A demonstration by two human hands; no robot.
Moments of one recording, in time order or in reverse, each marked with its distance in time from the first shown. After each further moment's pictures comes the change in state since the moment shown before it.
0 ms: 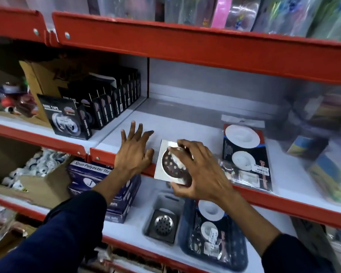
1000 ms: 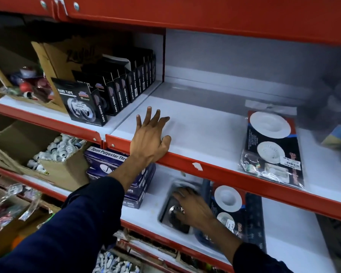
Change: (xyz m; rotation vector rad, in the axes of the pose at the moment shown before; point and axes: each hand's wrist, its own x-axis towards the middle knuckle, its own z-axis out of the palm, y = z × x) left_hand 0.005 -0.003 0.007 0.011 0.022 -0.021; right_hand -0.077 -0.037 0.171 0.128 -0.623 0.161
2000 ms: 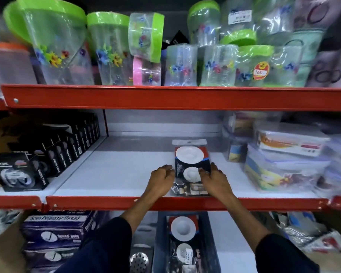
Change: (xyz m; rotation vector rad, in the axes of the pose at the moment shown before) left_hand 0.012 0.197 0.013 -0.683 -0.336 -0.083; right_hand -0.127 0.113 -0.205 0.578 0.574 0.872
